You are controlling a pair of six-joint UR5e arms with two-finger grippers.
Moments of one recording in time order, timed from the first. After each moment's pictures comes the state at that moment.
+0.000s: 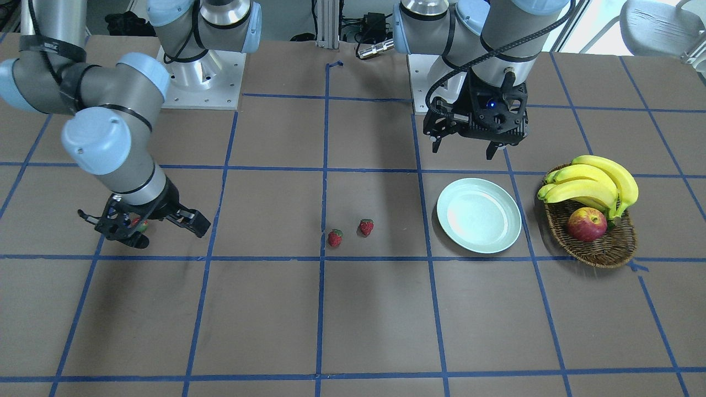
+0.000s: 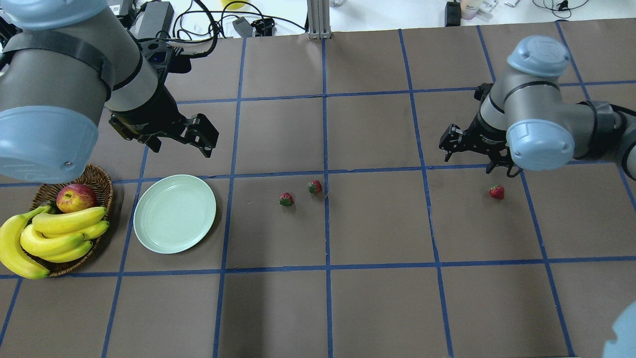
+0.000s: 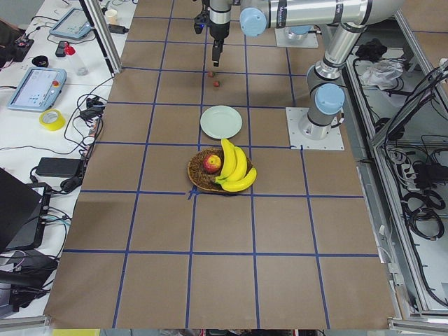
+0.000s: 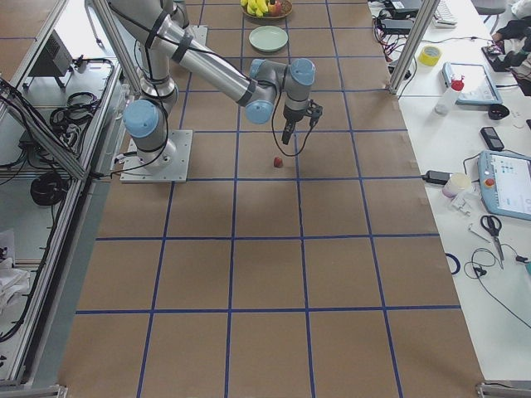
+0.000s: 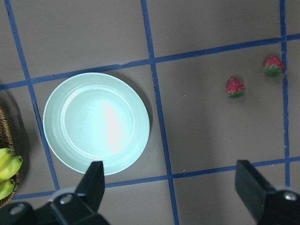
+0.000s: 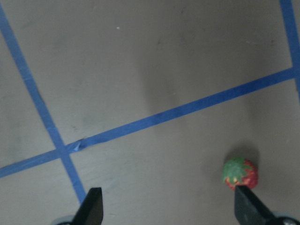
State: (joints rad) left arm -1.59 -1.51 -1.76 -1.40 1.59 0.12; right arm 1.34 -1.33 1.96 -2.15 -1.56 0.07
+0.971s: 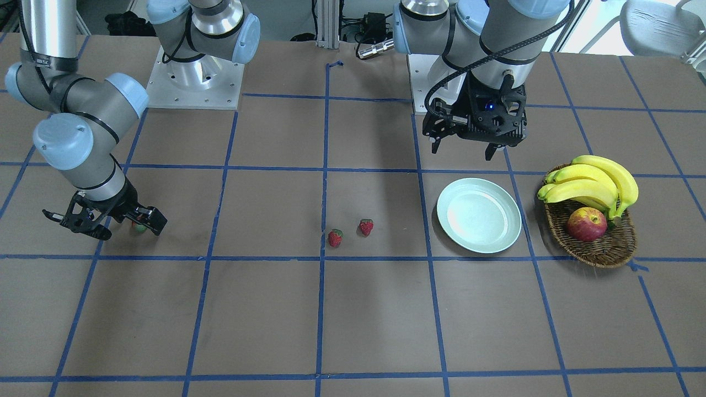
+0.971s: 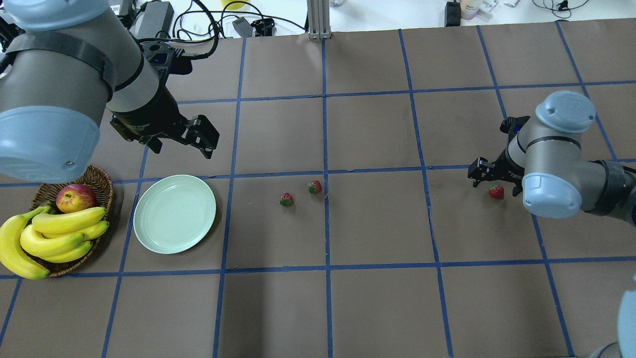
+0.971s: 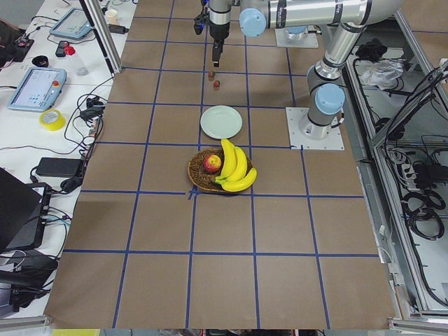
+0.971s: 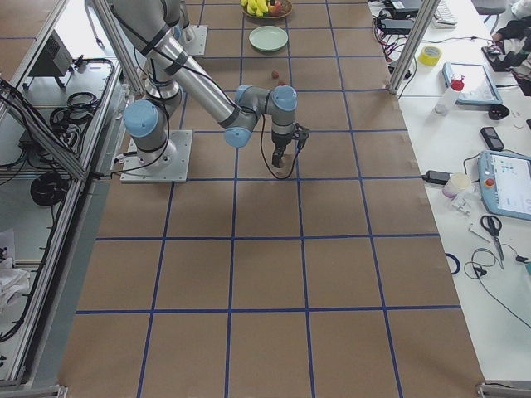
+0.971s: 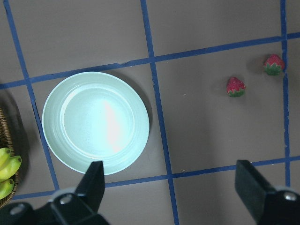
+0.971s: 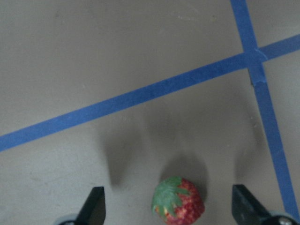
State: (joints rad) left arm -1.59 -1.51 -1.77 -1.40 1.59 0.12; right arm 1.25 -1.31 2.16 -2.45 -1.60 0.00
